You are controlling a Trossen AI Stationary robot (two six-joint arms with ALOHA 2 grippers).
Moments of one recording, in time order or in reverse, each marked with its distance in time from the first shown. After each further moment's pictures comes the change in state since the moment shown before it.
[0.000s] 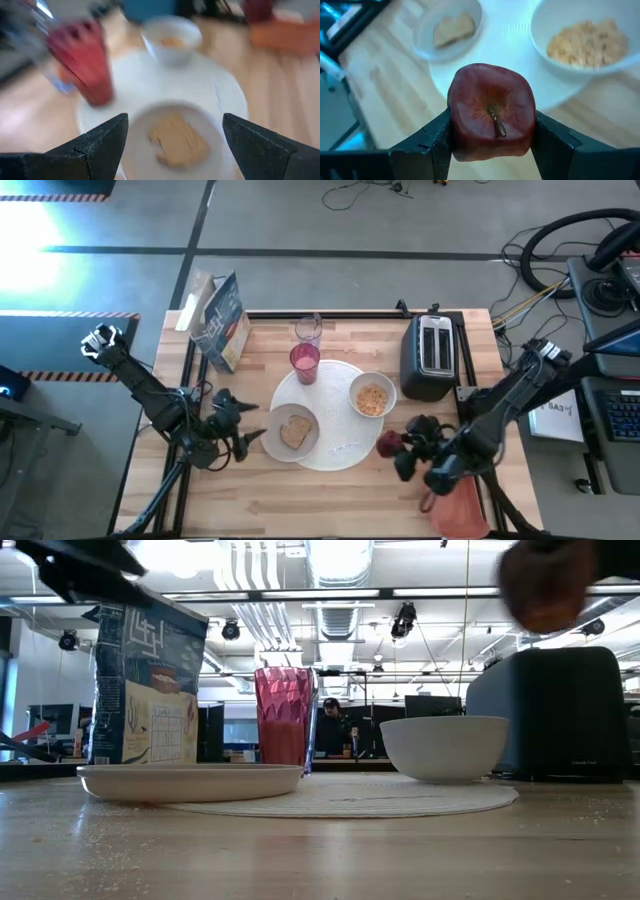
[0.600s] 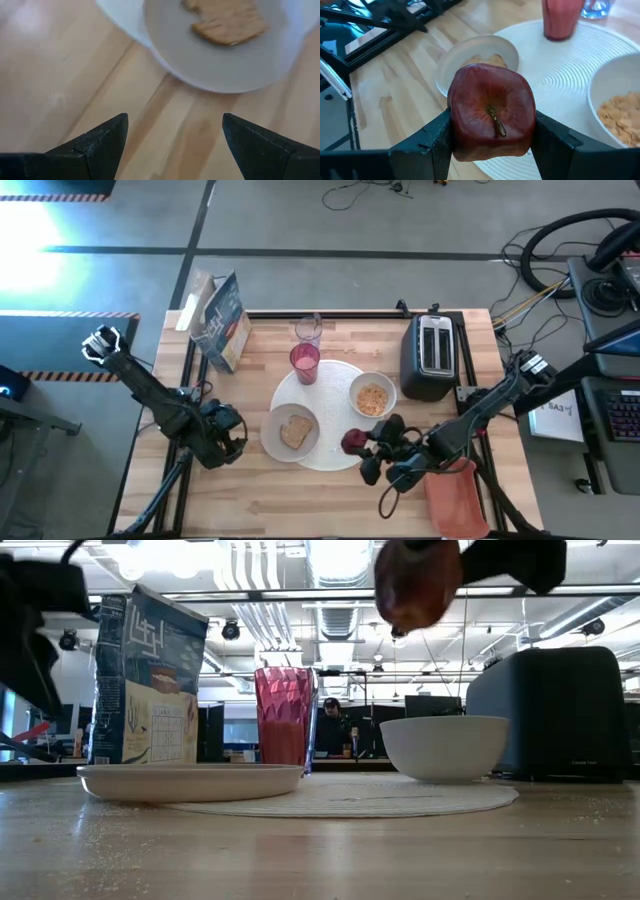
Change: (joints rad) left arm 0.000 0.048 -0.115 -0.285 0.429 -0.433; right arm -0.156 0.196 0.071 0.382 0.078 -0.427
